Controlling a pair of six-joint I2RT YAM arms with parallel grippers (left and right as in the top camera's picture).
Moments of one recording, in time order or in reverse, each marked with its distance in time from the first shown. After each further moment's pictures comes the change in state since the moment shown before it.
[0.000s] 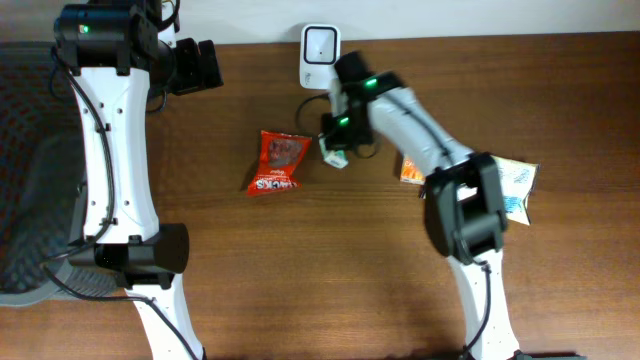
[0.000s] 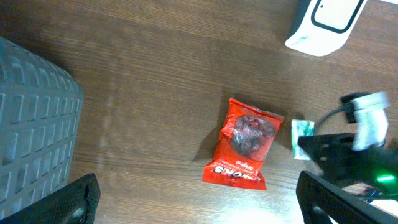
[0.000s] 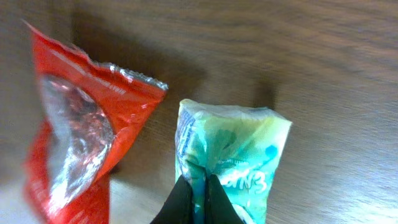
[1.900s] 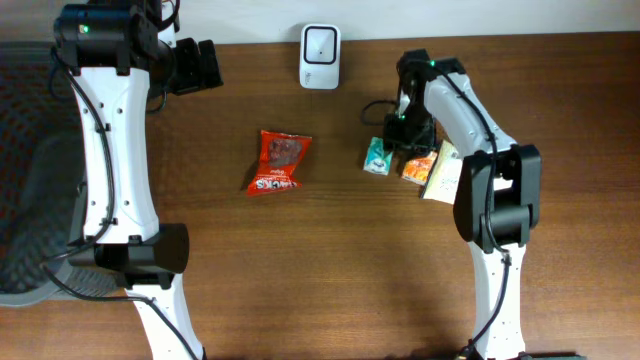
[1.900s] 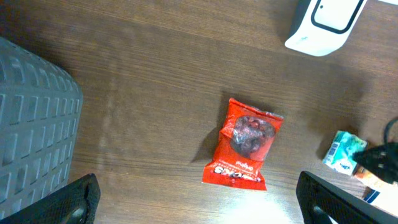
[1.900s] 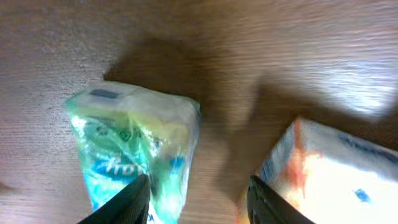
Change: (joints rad) left arm 0.000 0.000 0.000 0.000 0.000 0.000; right arm -0.198 0.011 0.036 -0.327 0.236 0.055
